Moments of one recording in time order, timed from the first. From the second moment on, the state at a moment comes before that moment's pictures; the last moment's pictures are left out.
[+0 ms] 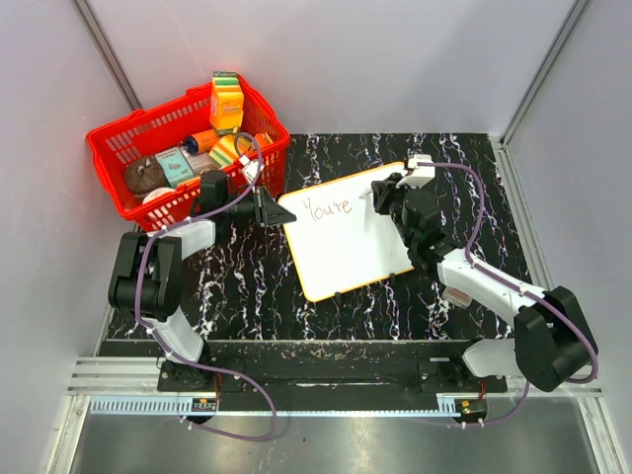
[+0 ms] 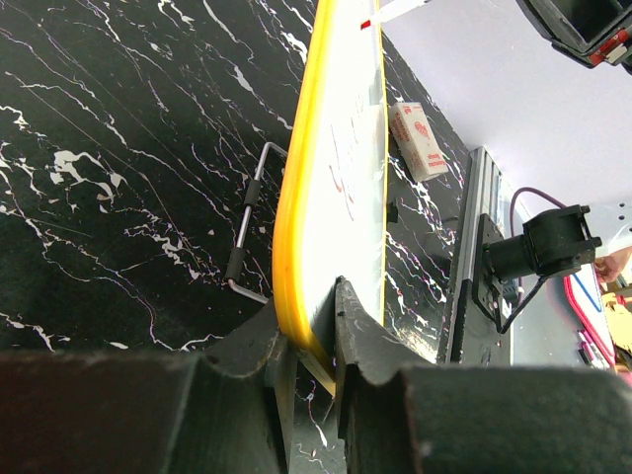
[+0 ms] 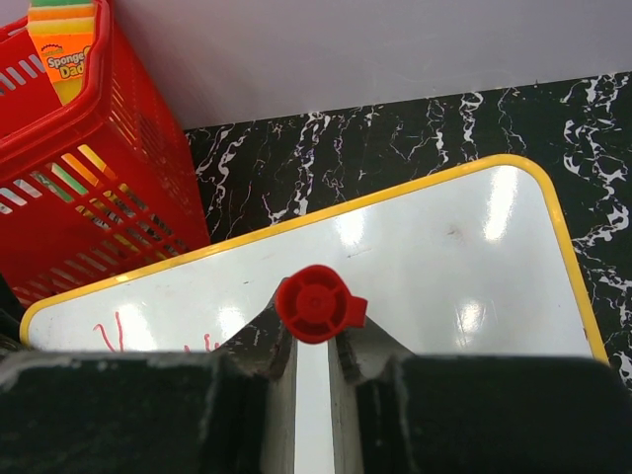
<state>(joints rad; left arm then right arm) -0.14 1.71 0.91 0.39 1.11 -0.36 0.54 1.32 0.79 0.47 0.30 0.35</state>
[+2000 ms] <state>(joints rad) -0.14 1.71 0.91 0.39 1.11 -0.36 0.54 1.30 0.77 0.46 0.30 0.37</state>
